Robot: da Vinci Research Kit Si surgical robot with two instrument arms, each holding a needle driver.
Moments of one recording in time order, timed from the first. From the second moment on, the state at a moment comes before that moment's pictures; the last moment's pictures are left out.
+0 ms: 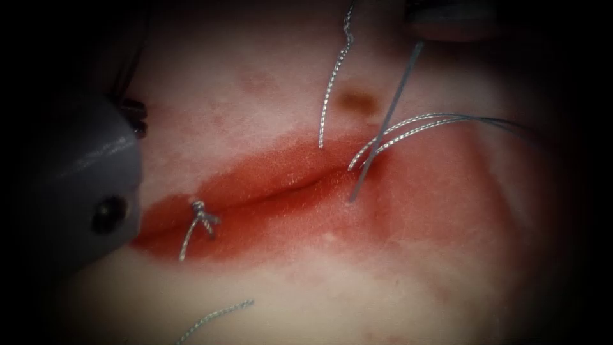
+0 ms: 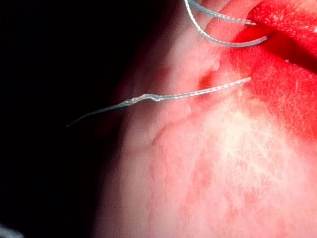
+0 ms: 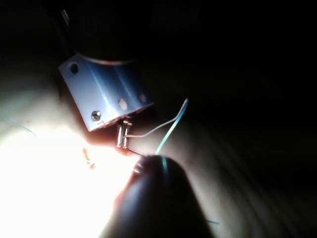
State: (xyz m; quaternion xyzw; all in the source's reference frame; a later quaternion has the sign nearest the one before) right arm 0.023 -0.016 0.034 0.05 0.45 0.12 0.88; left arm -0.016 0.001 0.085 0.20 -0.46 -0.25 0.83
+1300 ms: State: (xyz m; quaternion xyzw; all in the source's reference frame) right arm 0.025 -0.026 0.046 0.28 0.33 0.09 0.90; left arm -0.016 0.001 0.084 0.21 -0.46 -0.26 0.82
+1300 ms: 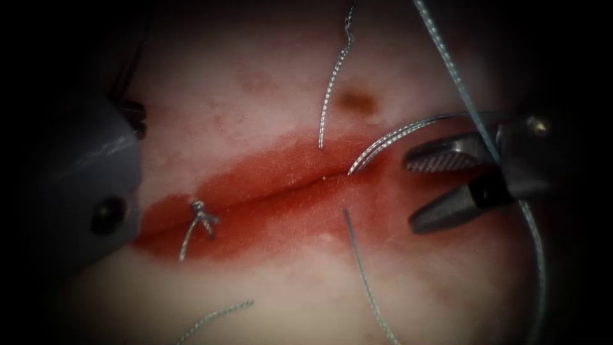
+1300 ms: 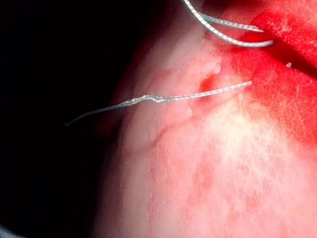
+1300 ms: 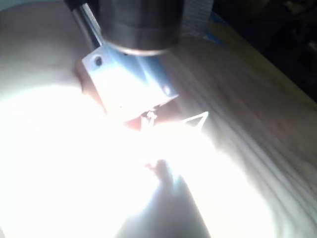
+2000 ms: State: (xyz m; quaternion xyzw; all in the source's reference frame) right arm 0.024 -0.028 0.048 0.43 0.26 0.23 0.83; left arm -0.015 0.001 0.085 0.22 -0.45 -0.28 0.82
